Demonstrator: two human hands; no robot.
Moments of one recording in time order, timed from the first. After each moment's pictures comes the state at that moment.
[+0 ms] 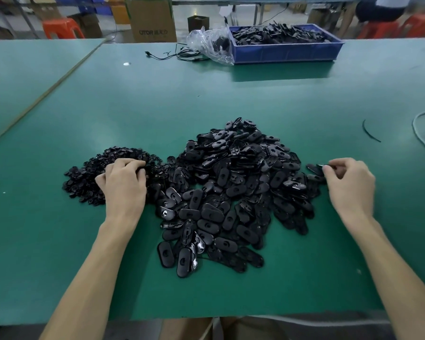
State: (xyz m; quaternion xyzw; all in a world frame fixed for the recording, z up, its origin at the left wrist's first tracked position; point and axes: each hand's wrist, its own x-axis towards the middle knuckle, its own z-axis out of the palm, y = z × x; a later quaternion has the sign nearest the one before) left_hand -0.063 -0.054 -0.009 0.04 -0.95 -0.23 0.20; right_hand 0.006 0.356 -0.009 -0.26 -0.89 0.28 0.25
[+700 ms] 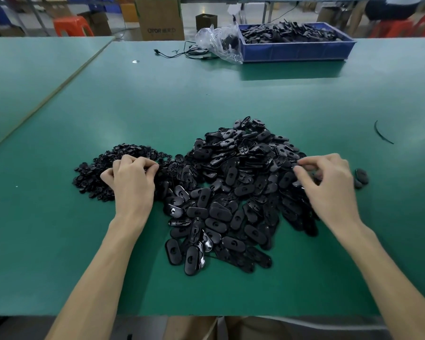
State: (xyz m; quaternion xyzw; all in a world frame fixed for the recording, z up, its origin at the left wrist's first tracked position) left_hand -0.064 -0.052 -0.009 0.05 -0.95 -0.22 0.23; right_hand 0.009 0.296 0.006 -0.10 -0.91 0.31 0.26
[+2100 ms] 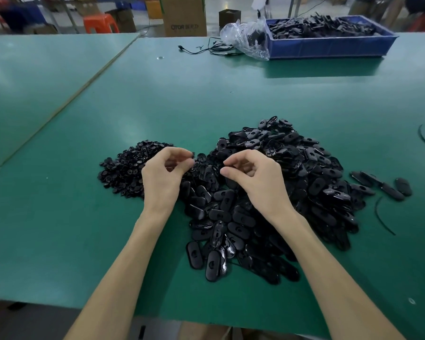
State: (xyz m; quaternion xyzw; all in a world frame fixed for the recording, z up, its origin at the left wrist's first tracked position) left_hand -0.055 -0.043 0.006 -0.02 -0.82 -0.54 0.19; right_hand -0.037 0.159 0.008 0.06 -0.80 0.58 0.11
